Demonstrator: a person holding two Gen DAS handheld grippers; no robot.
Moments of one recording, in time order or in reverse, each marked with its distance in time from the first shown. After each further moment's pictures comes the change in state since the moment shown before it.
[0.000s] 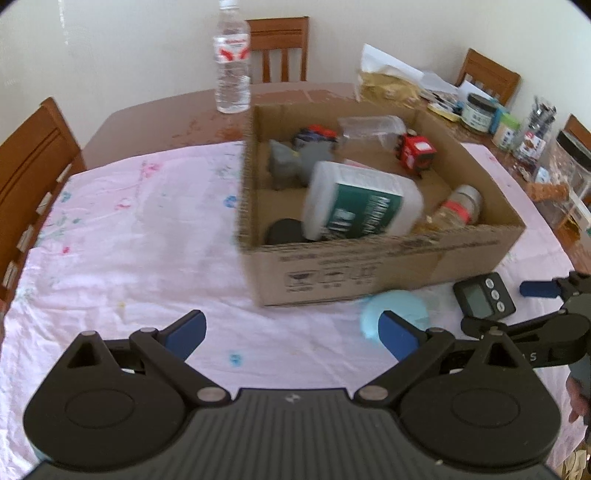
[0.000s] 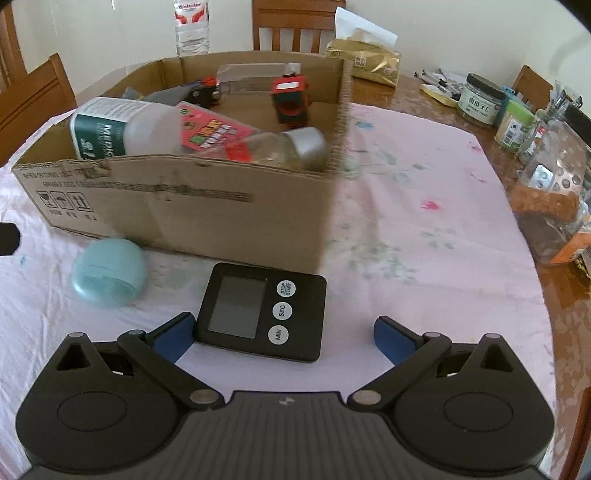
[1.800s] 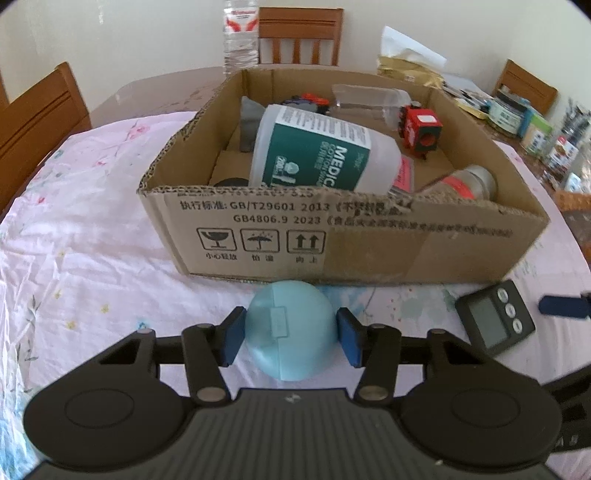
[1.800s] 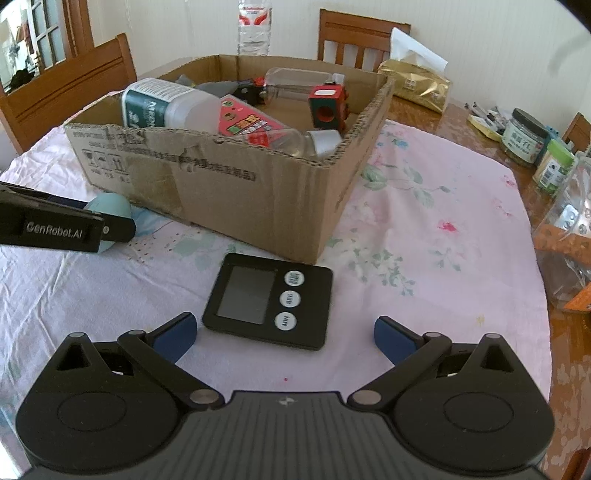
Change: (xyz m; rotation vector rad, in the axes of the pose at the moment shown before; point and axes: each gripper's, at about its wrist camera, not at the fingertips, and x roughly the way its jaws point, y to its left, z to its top) left arm 0.042 -0.052 -0.018 -0.133 0.002 0.079; right arm -0.008 -0.018 -0.012 -0.188 -0.037 0.135
